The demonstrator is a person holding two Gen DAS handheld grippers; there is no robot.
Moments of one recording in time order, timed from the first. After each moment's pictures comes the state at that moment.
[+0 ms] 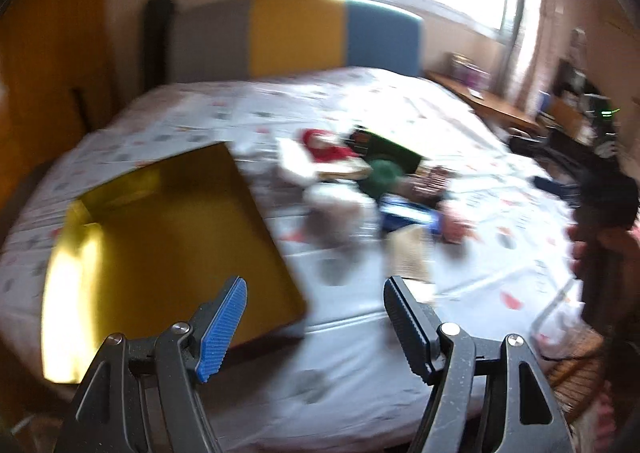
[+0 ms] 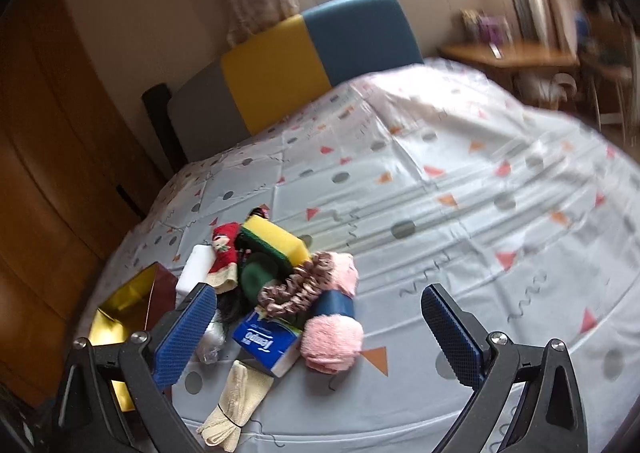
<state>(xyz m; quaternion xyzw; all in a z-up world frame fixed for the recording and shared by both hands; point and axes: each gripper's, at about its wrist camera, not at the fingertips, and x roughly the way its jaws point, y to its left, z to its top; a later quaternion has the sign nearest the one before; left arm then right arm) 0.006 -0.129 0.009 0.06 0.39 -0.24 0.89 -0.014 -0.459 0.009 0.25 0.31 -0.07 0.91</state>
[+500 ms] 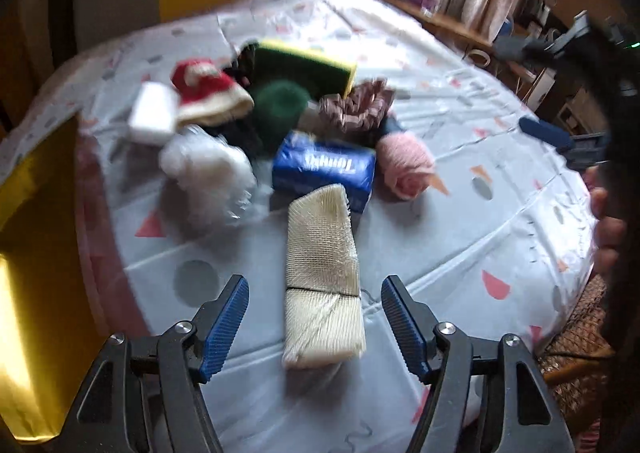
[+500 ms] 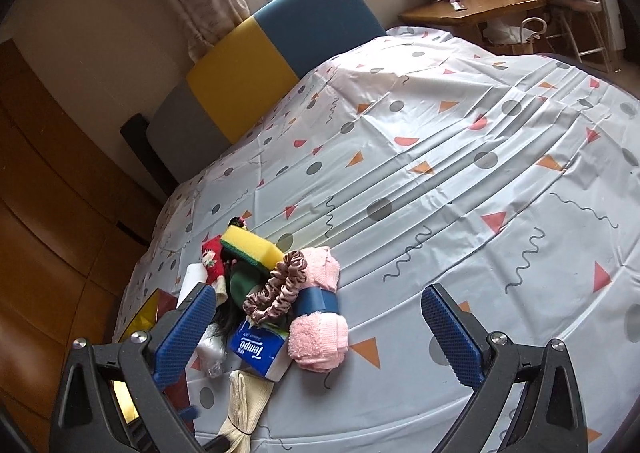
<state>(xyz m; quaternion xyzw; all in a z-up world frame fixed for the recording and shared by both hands) 0.046 -0.236 -0.057 0.11 0.50 -0.31 0.80 -0.016 -0.488 -0.007 0.33 0.32 -0.08 0.89</state>
